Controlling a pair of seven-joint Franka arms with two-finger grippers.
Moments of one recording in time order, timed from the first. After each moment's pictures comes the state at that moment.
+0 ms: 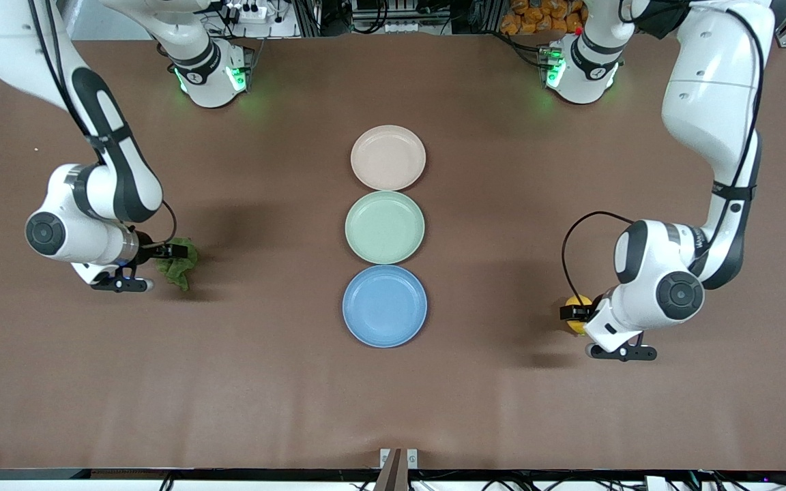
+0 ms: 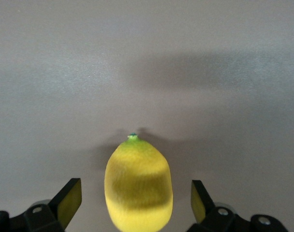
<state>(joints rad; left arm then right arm) -0.10 0.75 -0.08 -1.49 0.05 2.18 -0.14 -0.04 0.45 -0.03 -2.07 0.10 2.29 -0.07</state>
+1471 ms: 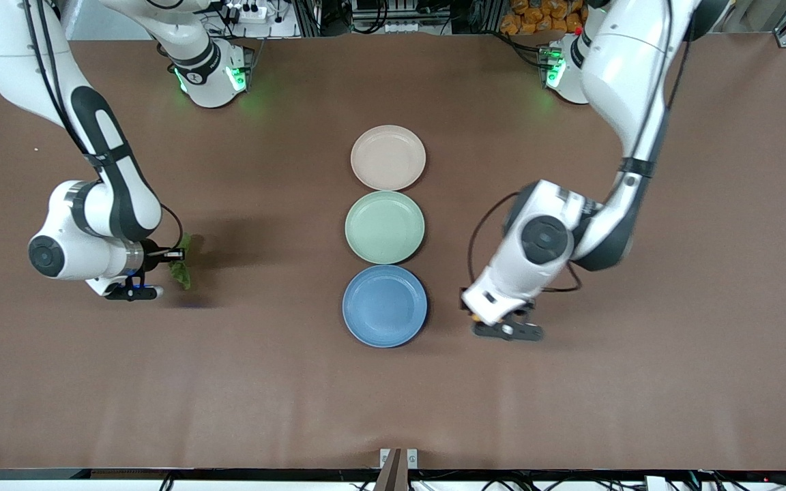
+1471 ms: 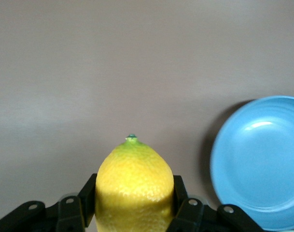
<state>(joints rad) -0.46 0.72 -0.08 -1.36 0.05 2.24 -0.41 -0.03 0.48 -0.02 -1.92 0.14 2.06 -0.13</state>
